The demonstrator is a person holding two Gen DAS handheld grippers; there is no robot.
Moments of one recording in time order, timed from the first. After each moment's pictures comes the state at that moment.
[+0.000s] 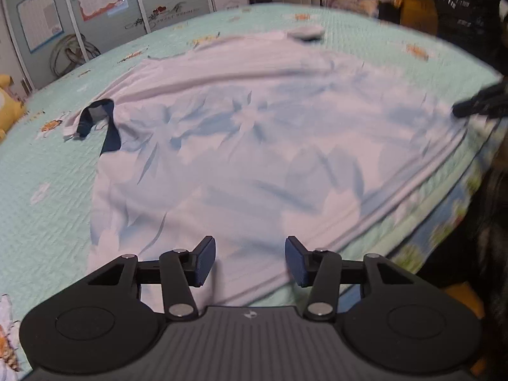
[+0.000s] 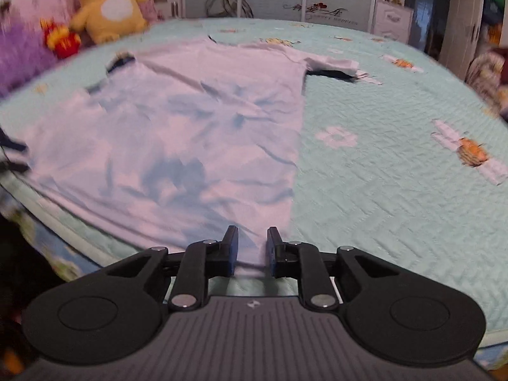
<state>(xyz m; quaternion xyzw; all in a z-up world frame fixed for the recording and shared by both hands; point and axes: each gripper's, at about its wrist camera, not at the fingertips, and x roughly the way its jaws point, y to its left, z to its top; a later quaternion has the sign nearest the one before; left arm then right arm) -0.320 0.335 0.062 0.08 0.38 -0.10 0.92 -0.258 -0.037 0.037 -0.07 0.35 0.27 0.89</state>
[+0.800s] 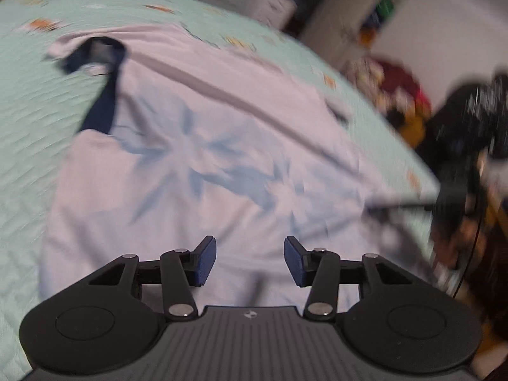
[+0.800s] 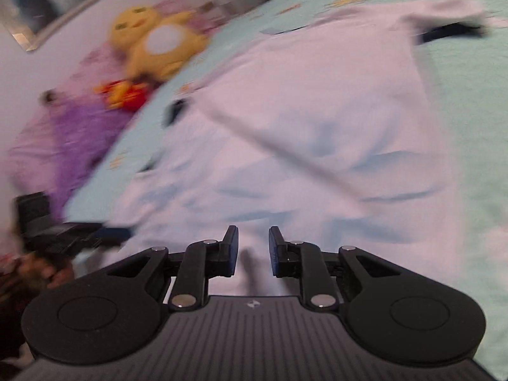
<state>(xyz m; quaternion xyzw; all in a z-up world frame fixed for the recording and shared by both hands) -0.223 0.450 0.033 -0.24 0.36 -0.12 0.89 -0.083 0.055 0.013 0.14 0.46 0.49 0.73</state>
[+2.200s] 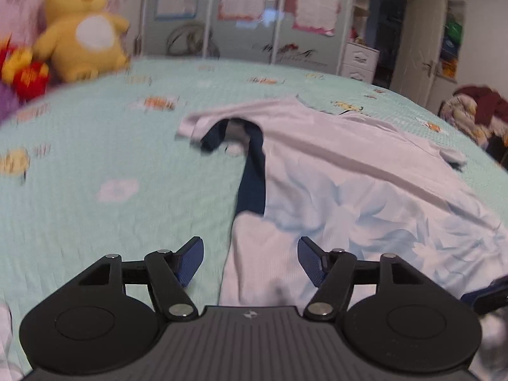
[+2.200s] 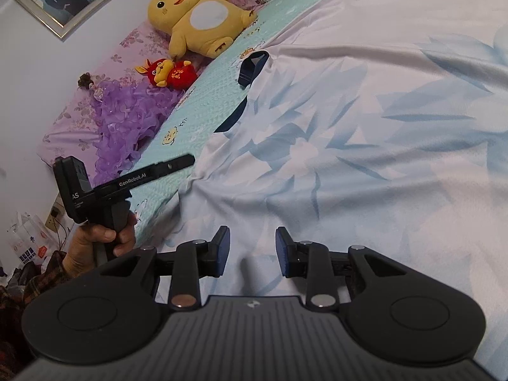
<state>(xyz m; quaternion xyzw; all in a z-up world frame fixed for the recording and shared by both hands) -0.223 0.474 0.048 -0.05 0.30 0.08 0.95 -0.151 0.151 0.017 0.15 0.45 0.49 0.73</state>
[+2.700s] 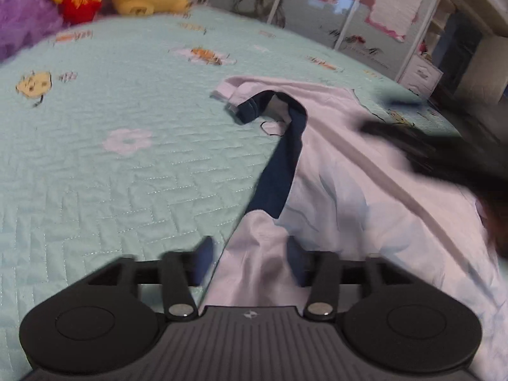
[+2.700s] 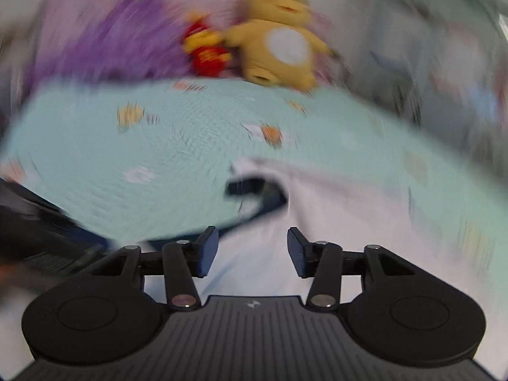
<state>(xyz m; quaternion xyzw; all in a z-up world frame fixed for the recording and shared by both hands) -0.199 0.487 0.036 -0.19 0.32 0.17 0.91 -0.078 0.389 0.089 -0.33 0.13 0.51 0.78</state>
